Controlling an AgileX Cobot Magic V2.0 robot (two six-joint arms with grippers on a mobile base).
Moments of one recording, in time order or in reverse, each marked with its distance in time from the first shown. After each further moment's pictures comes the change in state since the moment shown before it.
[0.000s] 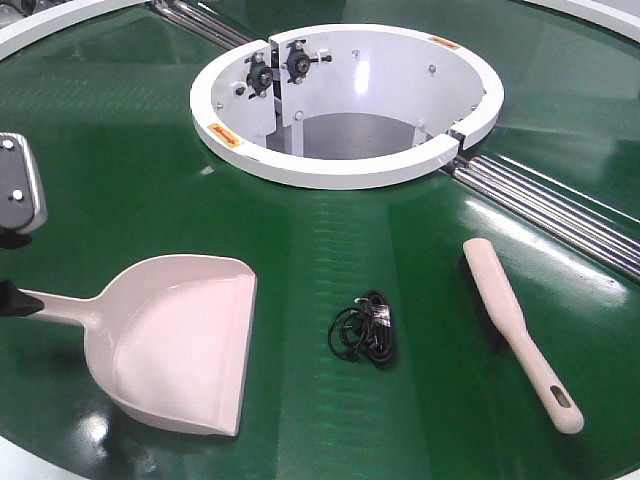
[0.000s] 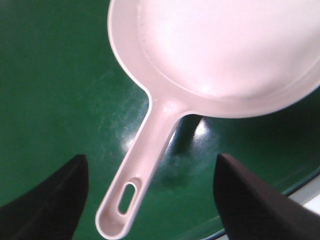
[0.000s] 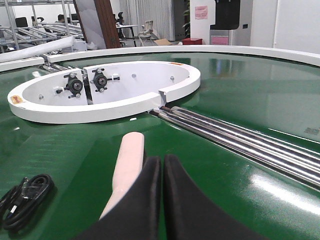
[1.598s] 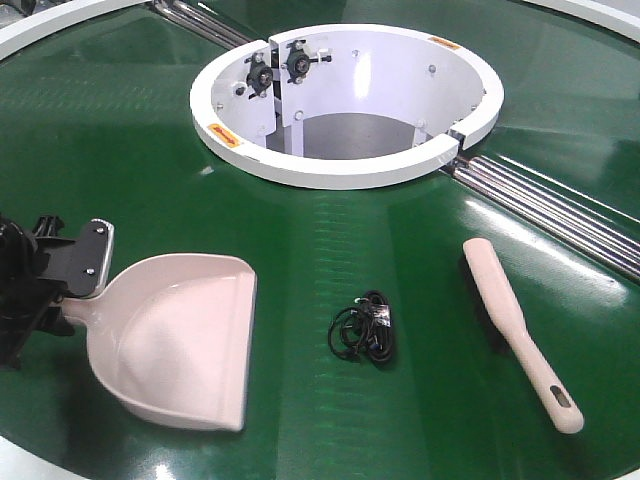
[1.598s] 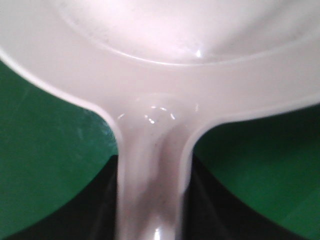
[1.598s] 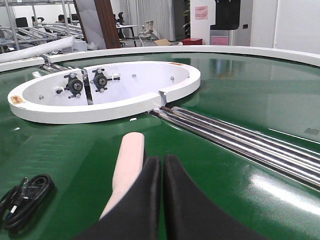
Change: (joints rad) left arm -0.034 0.363 -0.004 0.099 -0.154 0.236; right arm 0.000 0.000 0.000 0.000 0.000 0.000
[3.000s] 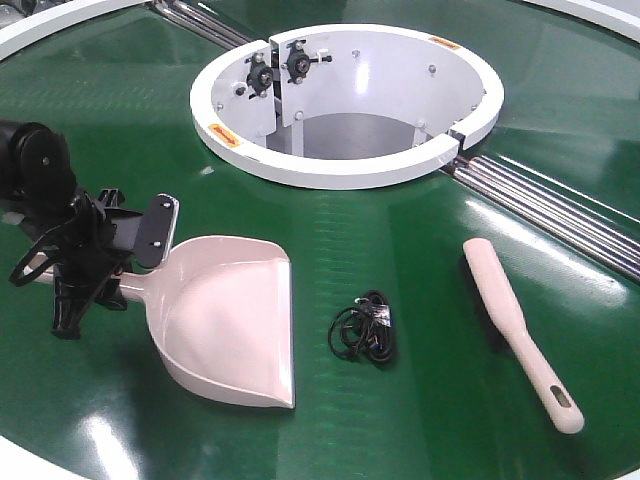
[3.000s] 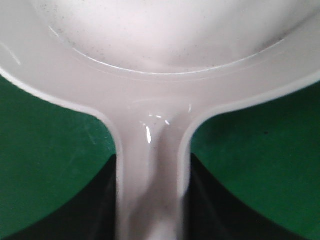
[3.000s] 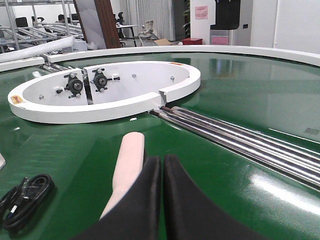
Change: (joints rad) left arm -0.182 0.070 -0.191 0.069 0.133 -0.164; right arm 0.000 0.000 0.000 0.000 0.000 0.000
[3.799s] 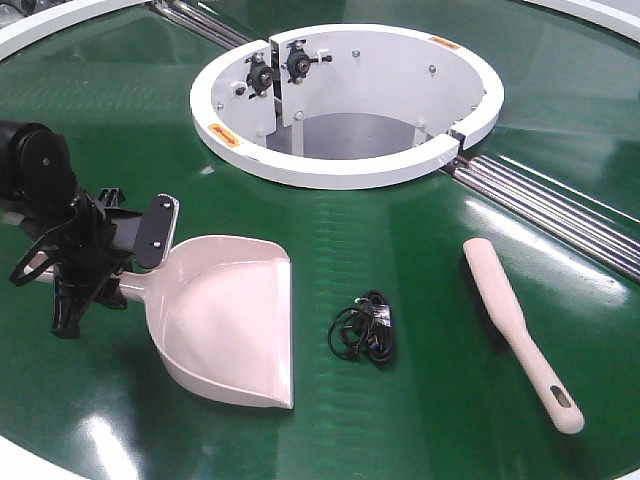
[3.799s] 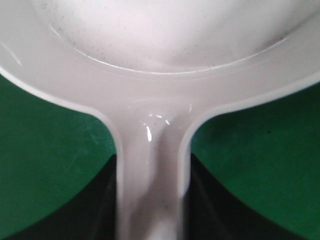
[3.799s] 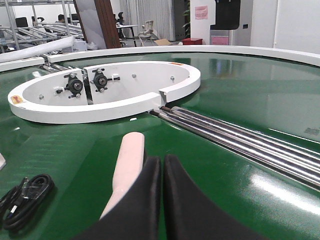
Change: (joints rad) left arm 0.000 0.000 0.000 0.005 -0.007 0.004; right arm 0.000 0.000 0.000 0.000 0.000 0.000
